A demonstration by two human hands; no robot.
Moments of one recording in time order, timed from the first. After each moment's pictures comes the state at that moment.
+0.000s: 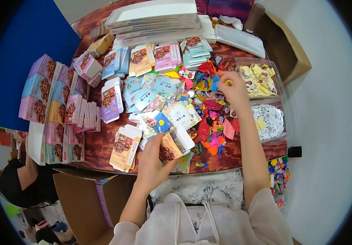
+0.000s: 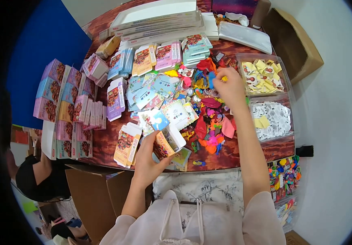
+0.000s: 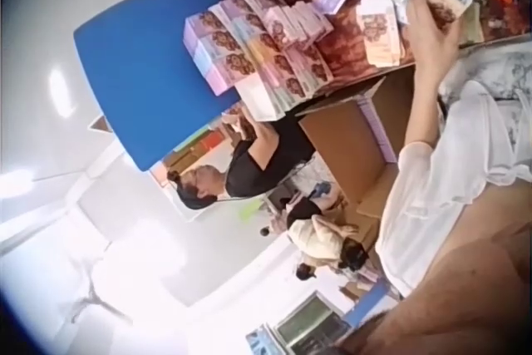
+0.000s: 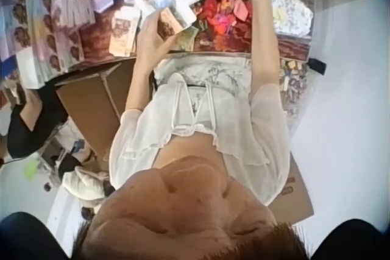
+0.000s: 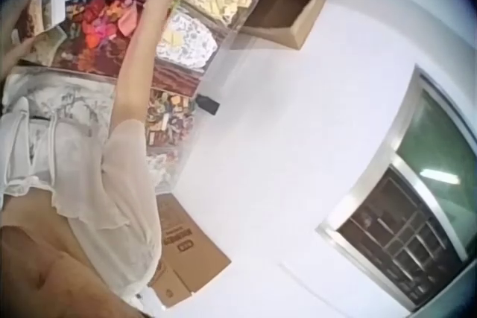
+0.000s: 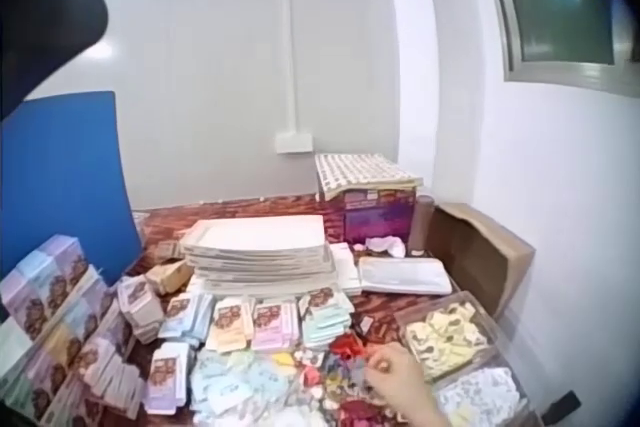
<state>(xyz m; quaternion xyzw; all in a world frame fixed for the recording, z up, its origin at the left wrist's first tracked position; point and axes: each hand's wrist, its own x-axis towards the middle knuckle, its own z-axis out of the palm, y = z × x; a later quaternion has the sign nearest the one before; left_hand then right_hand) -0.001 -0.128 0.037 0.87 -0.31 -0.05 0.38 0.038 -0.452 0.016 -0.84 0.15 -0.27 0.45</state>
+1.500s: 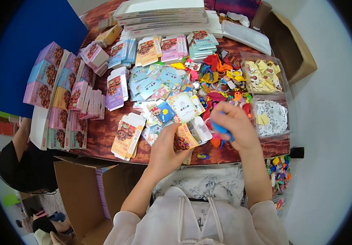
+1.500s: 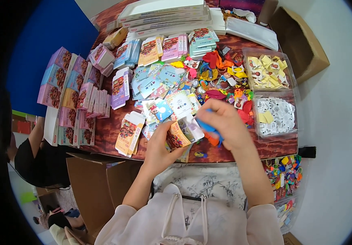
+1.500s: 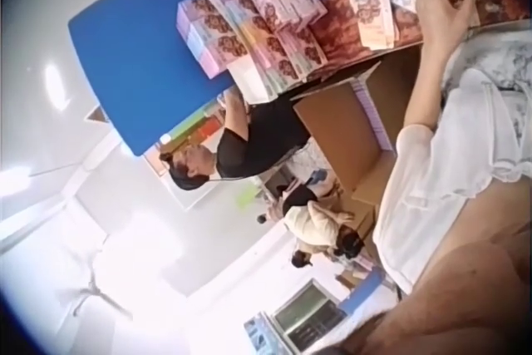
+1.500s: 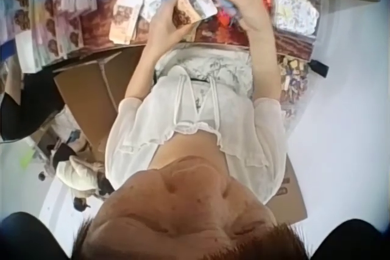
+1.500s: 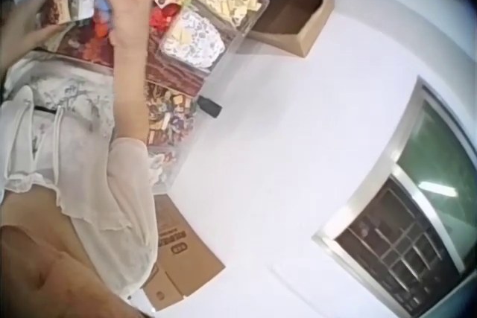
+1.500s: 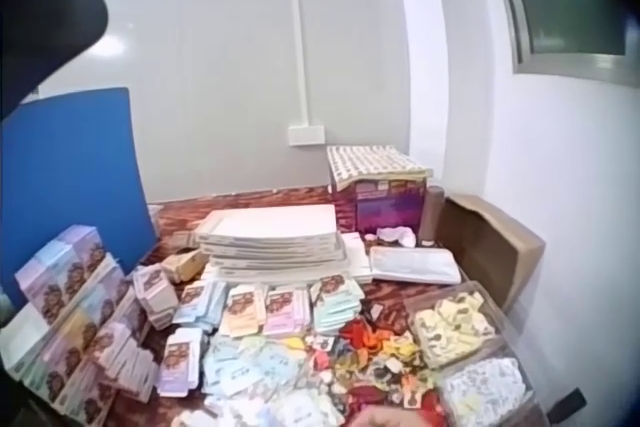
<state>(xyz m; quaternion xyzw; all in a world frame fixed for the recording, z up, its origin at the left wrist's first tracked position) -0.009 -0.150 0.034 0.84 -0.31 -0.10 0.43 -0.050 -0.376 0.078 -0.54 0.15 0.04 0.83</state>
